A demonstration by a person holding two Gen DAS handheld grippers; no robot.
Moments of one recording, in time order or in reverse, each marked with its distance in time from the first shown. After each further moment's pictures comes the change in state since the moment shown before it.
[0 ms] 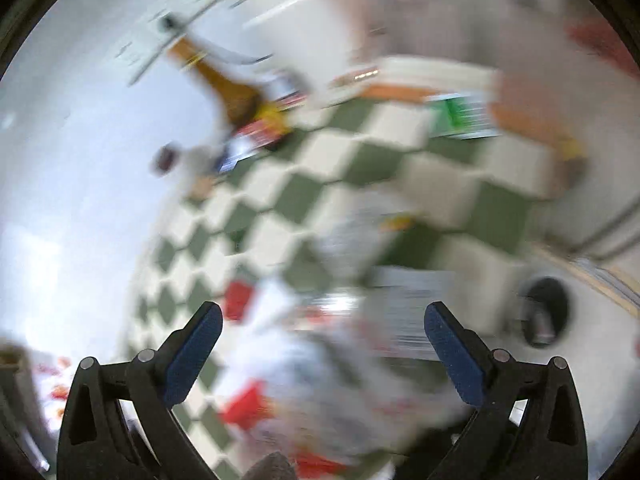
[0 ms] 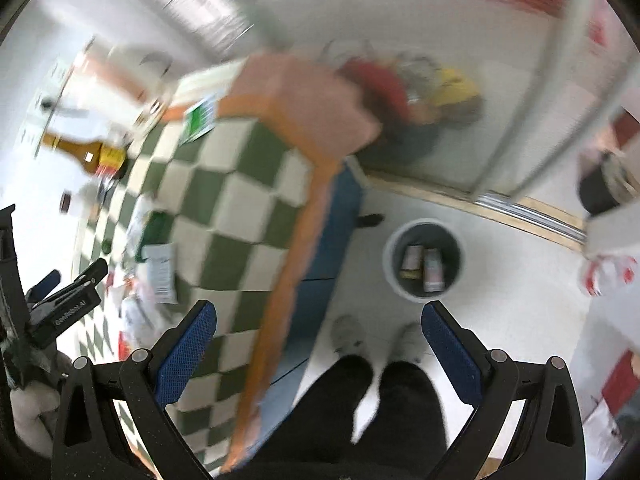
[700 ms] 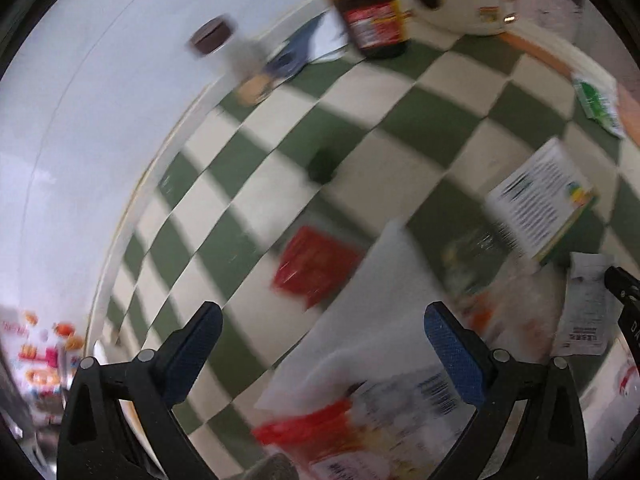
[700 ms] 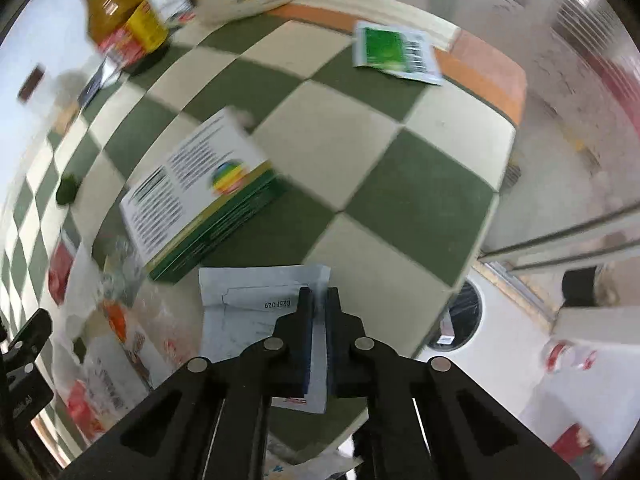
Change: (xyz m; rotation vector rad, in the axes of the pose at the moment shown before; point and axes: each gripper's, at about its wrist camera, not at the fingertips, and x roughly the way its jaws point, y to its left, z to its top) left arm 0.106 0.089 -0.017 -0.125 0.162 -0.108; right arm 0.147 0.190 0.017 -0.221 -0.046 -0.238
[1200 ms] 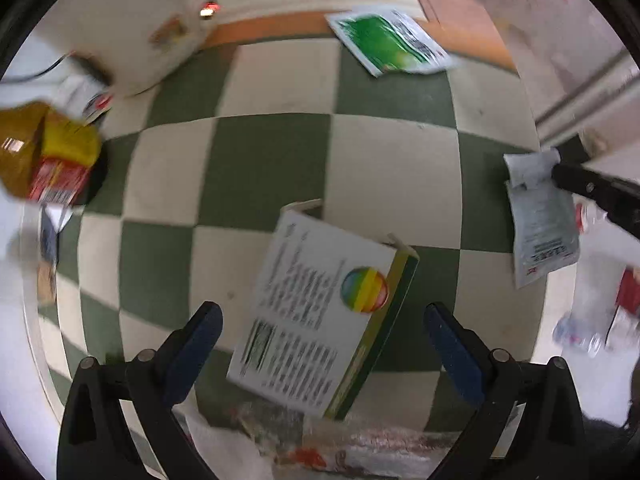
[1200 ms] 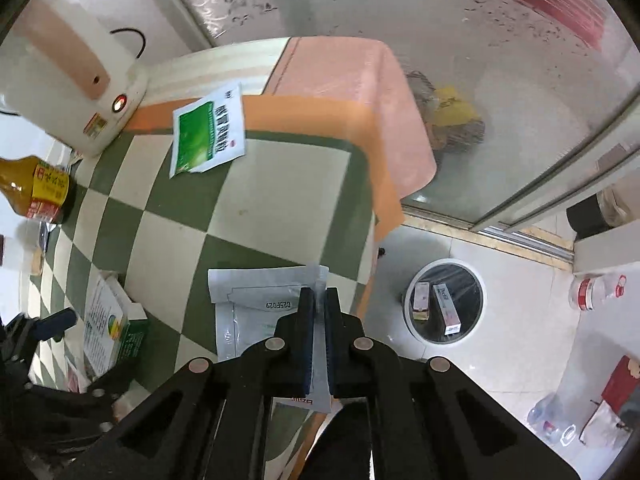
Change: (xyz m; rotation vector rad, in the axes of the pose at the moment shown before) left arm 0.025 -0.146 0.072 0.610 0.030 -0.371; right arm 0.001 -0.128 0.053 0.299 -0.023 0.038
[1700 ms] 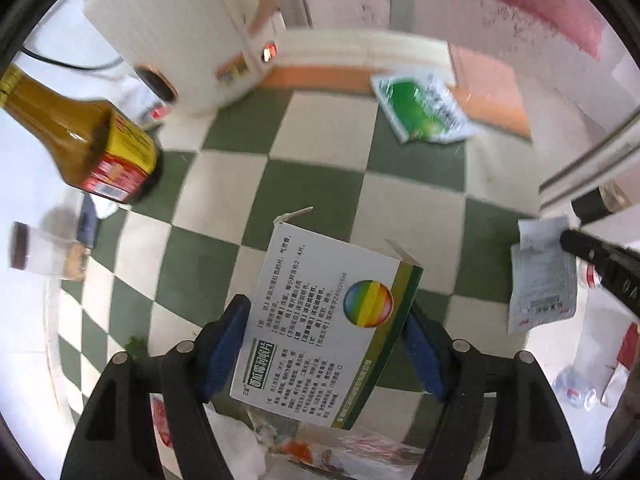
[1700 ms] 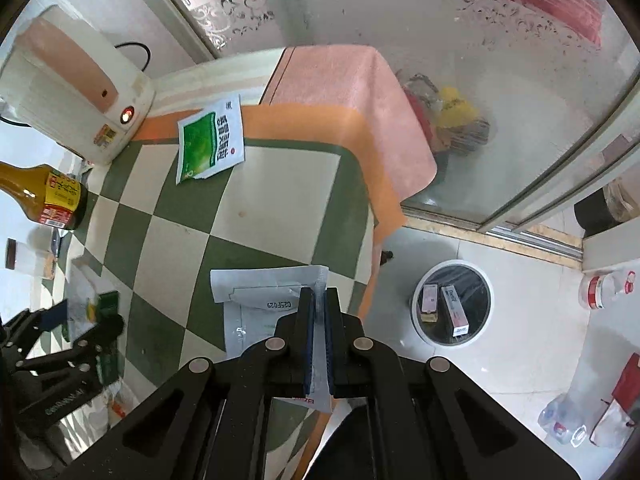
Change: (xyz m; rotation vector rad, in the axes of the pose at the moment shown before) left arm -0.050 0.000 0.002 -0.177 -0.136 0.085; right arm -0.015 -0.010 -0.013 0.002 -0.046 0.052
